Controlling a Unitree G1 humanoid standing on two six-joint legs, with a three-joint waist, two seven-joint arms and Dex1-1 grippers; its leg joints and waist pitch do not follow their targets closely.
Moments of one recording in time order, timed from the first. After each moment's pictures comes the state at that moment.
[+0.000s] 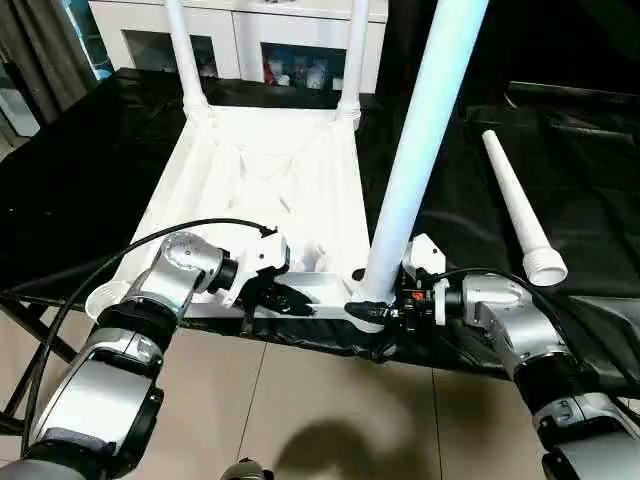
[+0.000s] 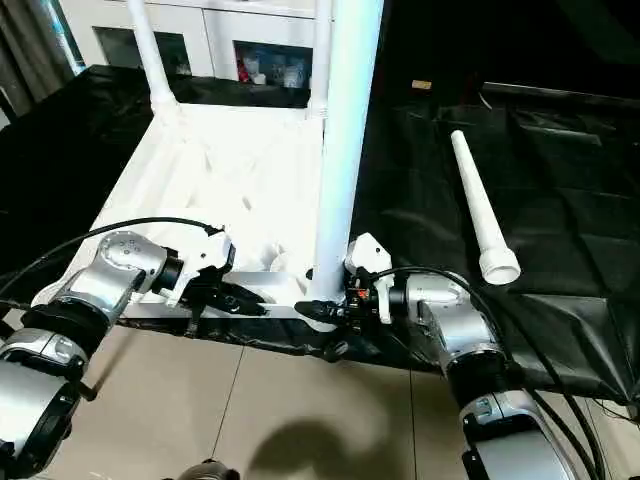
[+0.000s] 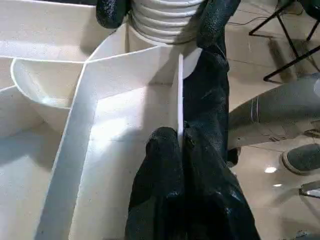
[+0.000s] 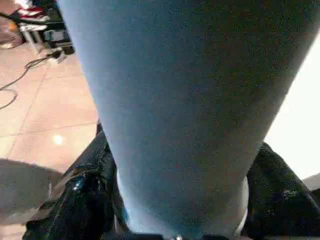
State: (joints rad) left arm -0.79 0.34 -0.25 1.01 0.06 -0.17 -1.42; right arm -0.52 -0.28 0.15 0.67 0.15 -0.02 1.17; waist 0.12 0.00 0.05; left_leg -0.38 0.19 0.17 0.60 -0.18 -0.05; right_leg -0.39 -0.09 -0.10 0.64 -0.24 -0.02
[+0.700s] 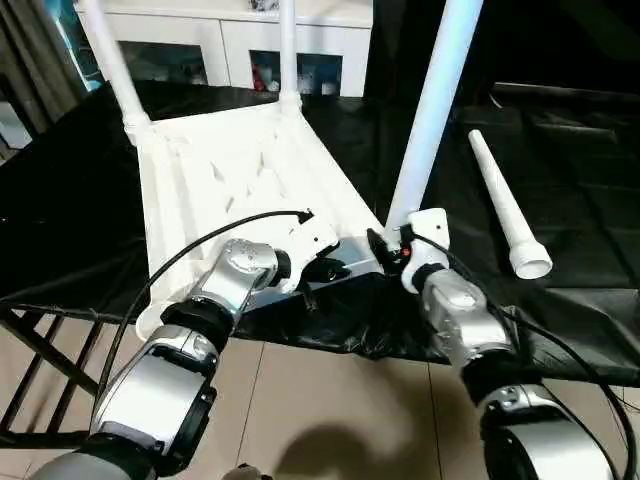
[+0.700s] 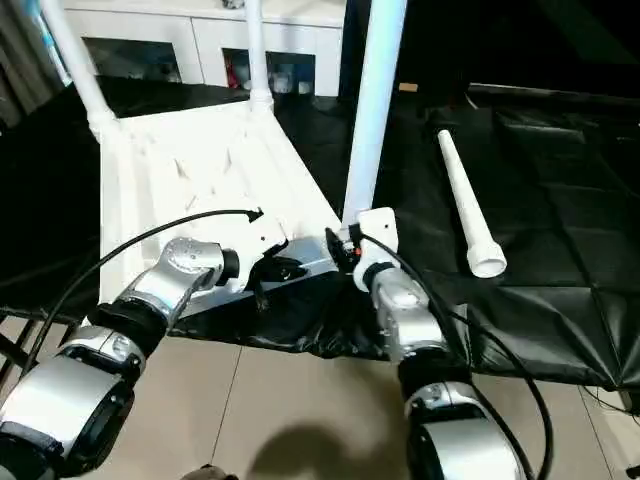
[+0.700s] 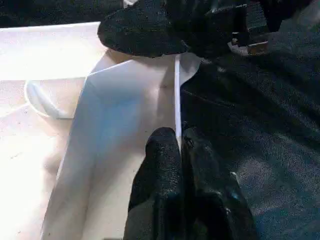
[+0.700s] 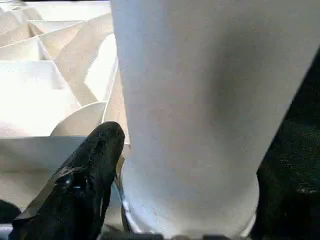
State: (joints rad) left arm -0.83 0.15 -0.23 1.04 0.14 -0.07 -0.91; right arm -0.62 -0.06 -0.03 0.91 0.06 -0.13 0.31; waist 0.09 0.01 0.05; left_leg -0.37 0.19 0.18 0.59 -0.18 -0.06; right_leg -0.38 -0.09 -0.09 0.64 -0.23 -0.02
